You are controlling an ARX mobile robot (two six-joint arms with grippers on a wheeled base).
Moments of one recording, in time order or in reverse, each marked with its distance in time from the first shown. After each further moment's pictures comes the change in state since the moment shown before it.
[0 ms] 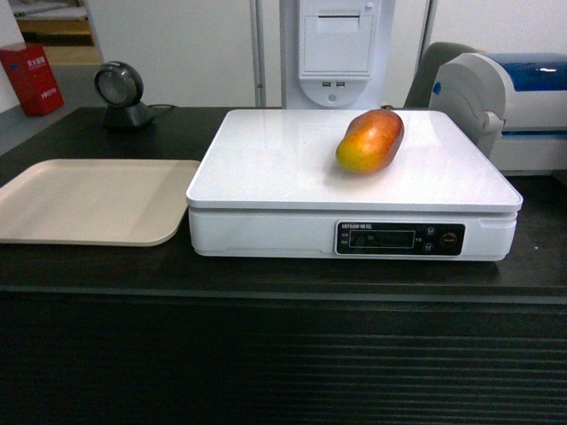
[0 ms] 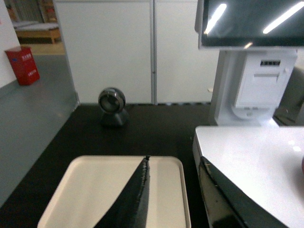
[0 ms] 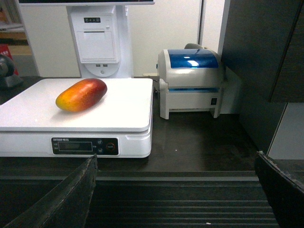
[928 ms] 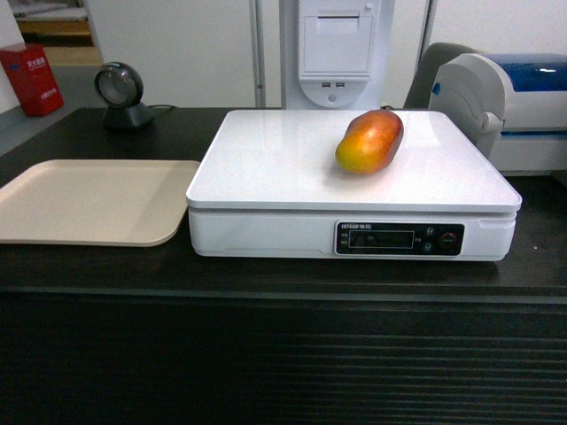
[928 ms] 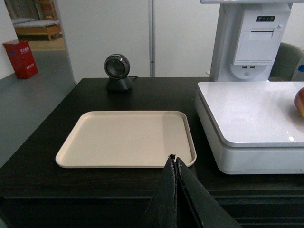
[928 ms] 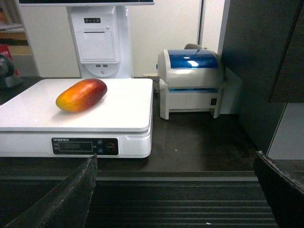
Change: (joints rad) left arm 0.140 -0.467 -0.500 0.031 0.146 0.004; right arm 0.000 0.000 0.000 0.000 0.000 0.000
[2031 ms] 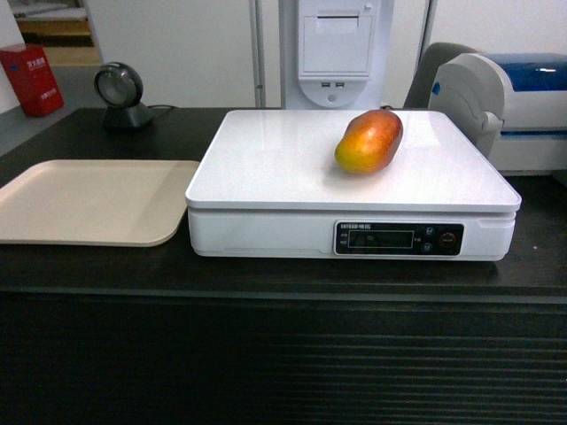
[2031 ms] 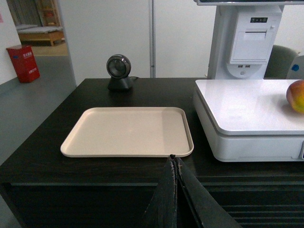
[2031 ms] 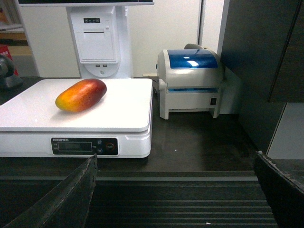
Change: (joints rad) left arm 0.001 -0.420 -0.087 -0.325 0.000 0.000; right arm 0.000 0.000 0.000 0.000 0.000 0.000
